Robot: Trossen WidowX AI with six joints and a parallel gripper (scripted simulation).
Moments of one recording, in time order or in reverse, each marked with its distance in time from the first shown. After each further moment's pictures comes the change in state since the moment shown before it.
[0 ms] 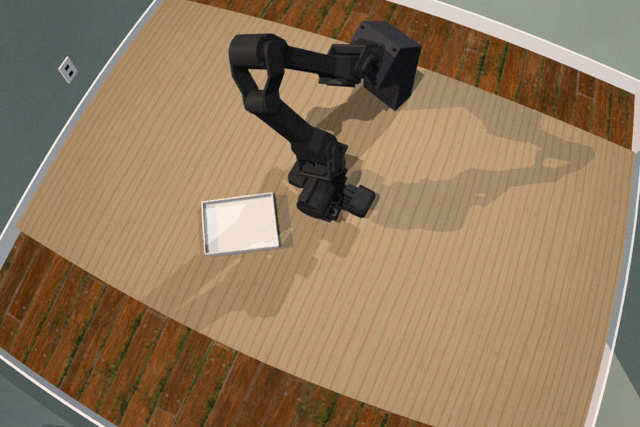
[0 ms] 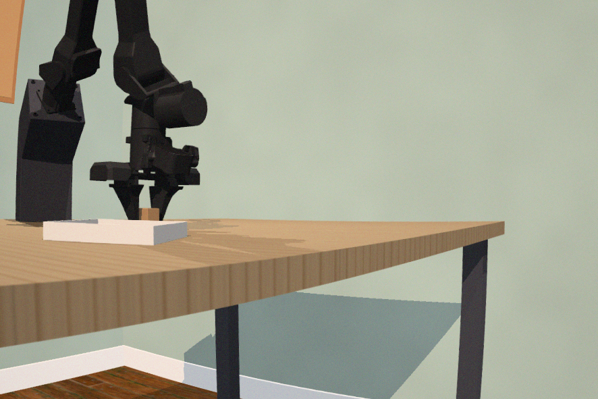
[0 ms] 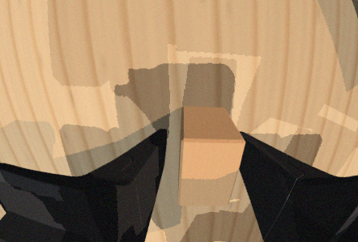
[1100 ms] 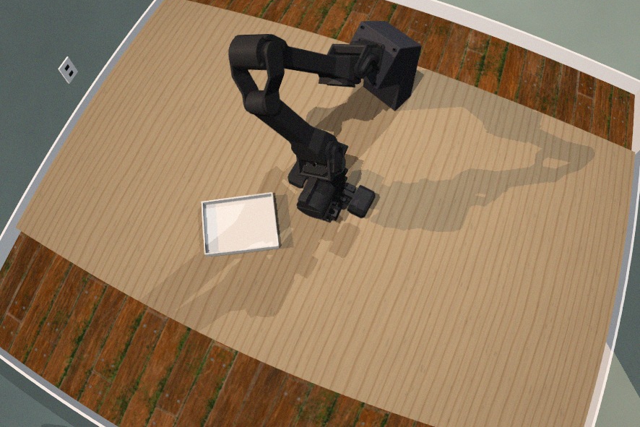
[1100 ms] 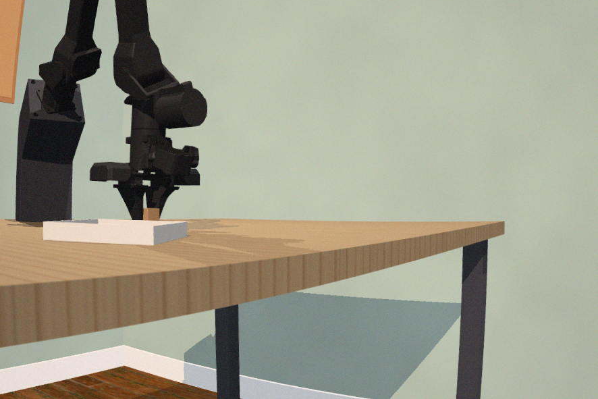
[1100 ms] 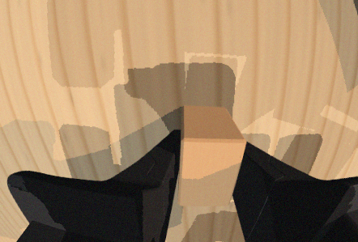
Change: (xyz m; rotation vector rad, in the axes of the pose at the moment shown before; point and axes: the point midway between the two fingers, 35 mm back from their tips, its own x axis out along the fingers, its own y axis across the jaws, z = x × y) arm 0.001 0.000 0.000 -0.001 0.001 0.000
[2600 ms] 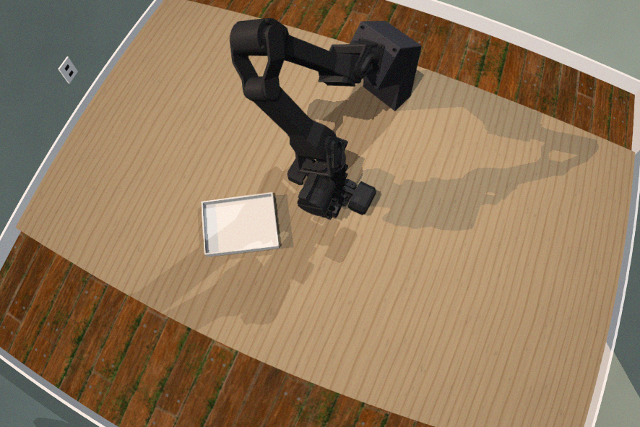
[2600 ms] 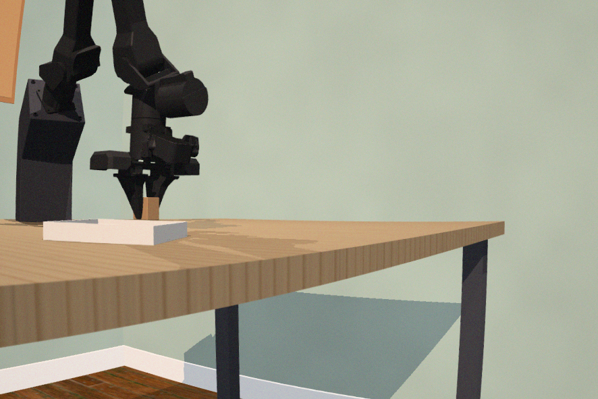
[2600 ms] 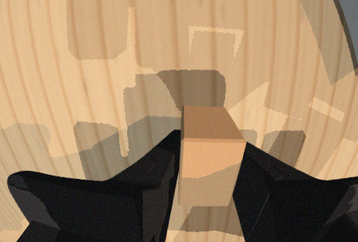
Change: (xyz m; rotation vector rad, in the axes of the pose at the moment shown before) arm -0.017 0.000 -0.001 -0.007 0.004 0.001
